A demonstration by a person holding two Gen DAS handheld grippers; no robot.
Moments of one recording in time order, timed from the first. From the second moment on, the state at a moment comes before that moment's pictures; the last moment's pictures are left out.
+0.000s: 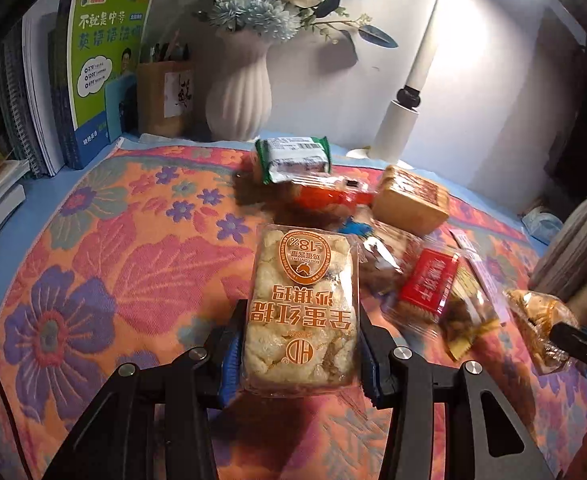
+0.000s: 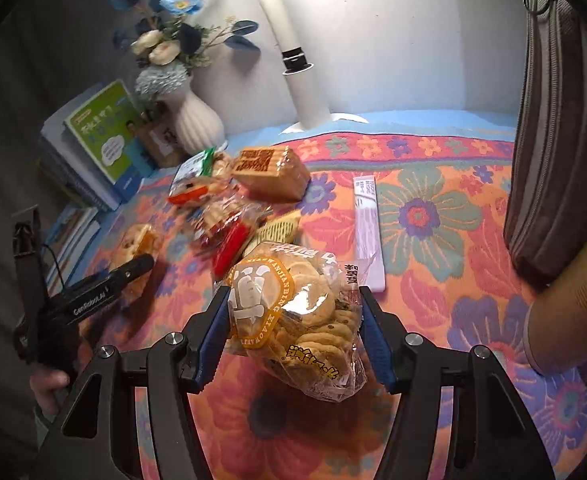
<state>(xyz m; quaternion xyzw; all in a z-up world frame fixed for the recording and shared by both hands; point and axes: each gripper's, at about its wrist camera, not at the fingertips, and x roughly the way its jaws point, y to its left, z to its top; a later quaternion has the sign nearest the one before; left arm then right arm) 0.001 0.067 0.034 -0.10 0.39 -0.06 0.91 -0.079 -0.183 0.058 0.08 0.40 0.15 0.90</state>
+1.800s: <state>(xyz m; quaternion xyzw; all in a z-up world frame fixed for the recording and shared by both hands) -0.112 -0.266 0.123 0.03 0.35 -0.39 0.85 -0.229 -0.407 0.106 0.14 0.28 -0.04 0.95</state>
